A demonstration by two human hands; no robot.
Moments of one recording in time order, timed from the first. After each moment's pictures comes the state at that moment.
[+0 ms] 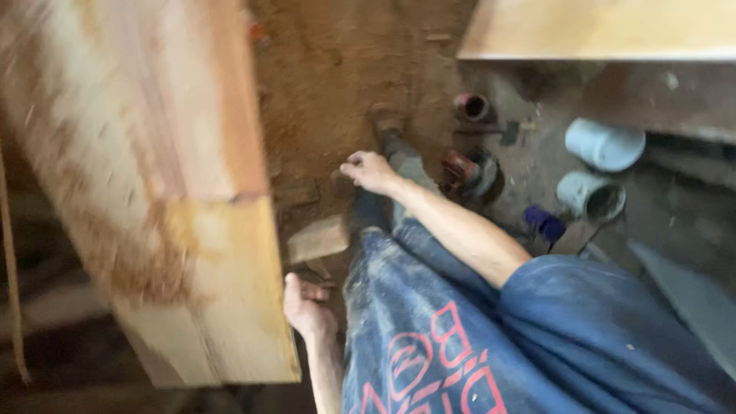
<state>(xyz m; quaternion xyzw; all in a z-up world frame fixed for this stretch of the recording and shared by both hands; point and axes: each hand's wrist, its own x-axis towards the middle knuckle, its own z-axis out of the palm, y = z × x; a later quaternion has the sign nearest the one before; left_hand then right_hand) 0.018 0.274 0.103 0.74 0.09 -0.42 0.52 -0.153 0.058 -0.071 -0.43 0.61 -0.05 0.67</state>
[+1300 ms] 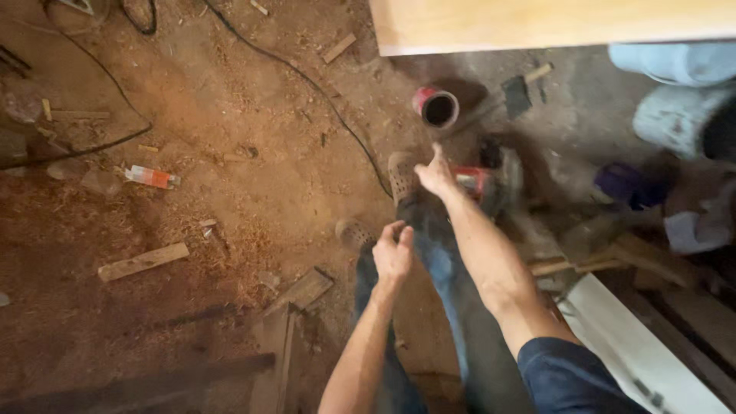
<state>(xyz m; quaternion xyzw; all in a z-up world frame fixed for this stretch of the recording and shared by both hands) -0.294 0.103 -0.374 0.67 -0.48 -0.57 -0.03 -0.482 0.115 -0.578 -0.20 0.85 -0.17 0.46</state>
